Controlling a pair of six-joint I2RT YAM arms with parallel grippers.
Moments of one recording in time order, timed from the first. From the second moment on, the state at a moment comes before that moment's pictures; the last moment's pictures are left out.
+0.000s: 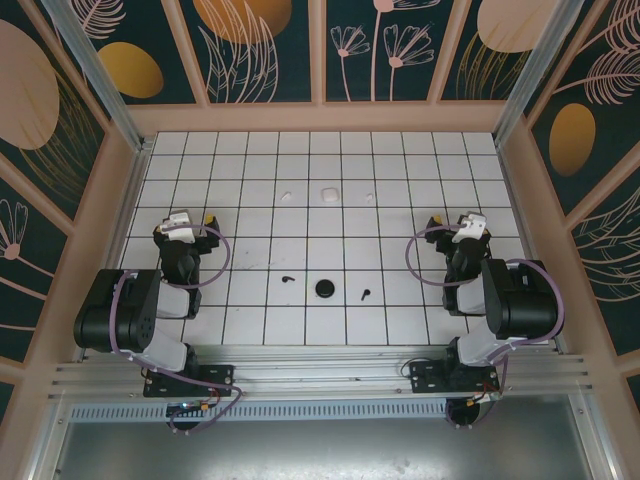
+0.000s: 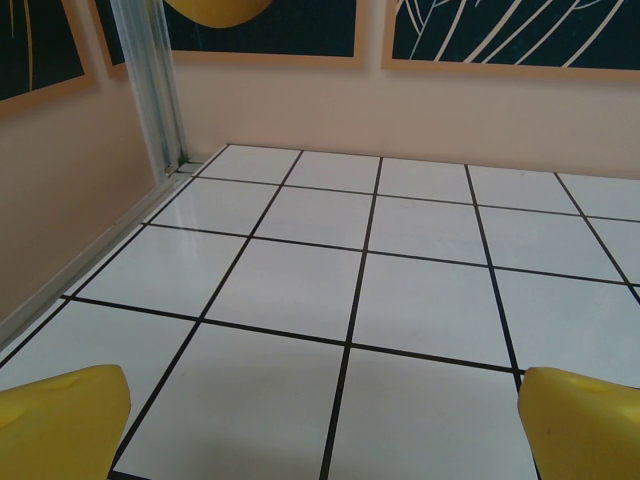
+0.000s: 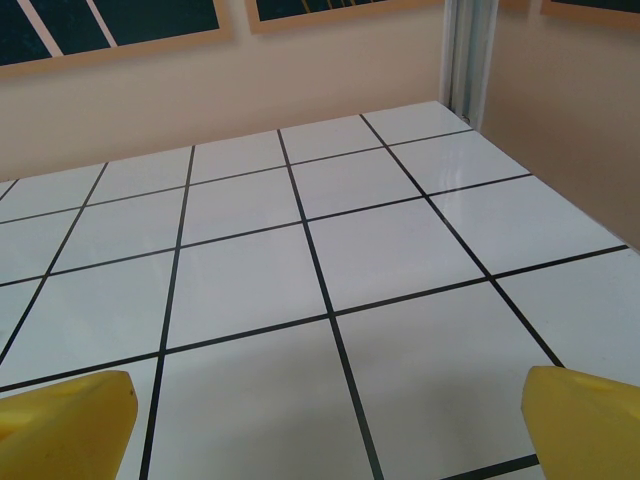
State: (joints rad) left arm -0.02 1.54 0.21 1.19 -0.18 -0.07; right arm -0.02 1.56 0.20 1.19 0.13 0.13
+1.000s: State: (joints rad) left arm -0.02 1.35 0.30 0.94 -0.30 -0.12; right arm -0.01 1.33 0.31 0.84 0.13 0.15
